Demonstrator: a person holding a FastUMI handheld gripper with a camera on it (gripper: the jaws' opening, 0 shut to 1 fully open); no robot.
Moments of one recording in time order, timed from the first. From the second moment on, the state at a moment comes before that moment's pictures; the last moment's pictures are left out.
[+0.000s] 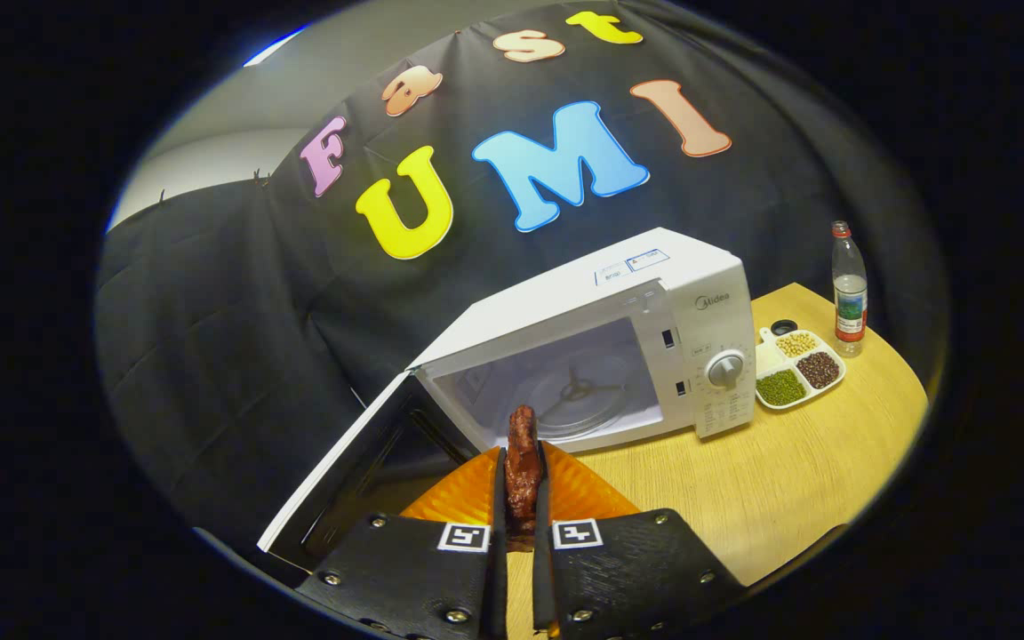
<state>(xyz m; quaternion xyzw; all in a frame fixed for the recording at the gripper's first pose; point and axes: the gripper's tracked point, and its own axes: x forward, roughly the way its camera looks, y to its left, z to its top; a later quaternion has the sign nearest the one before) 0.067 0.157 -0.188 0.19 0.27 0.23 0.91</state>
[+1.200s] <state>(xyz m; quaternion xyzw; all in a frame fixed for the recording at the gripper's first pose) 0.239 0.239 -0.305 0.25 0.20 0.17 0.93</state>
